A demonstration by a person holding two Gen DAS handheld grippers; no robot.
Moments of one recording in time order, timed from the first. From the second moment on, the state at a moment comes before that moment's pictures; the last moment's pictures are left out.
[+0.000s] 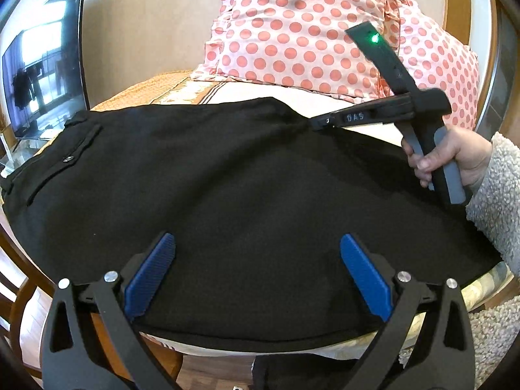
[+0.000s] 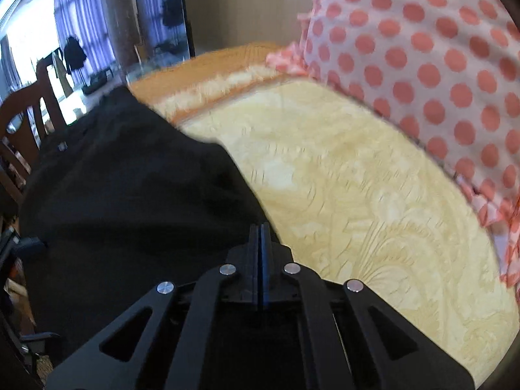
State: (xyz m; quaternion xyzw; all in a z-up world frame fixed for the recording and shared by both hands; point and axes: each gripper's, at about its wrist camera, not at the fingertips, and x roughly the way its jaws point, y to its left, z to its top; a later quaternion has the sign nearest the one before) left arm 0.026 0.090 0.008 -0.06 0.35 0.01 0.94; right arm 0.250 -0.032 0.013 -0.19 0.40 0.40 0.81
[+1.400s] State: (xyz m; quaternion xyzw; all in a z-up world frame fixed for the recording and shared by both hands) left arm 0.039 0.047 0.009 -0.02 0.38 -0.02 0.92; right arm -0.034 -0.608 -0.006 0.43 0.27 -0.23 0.83
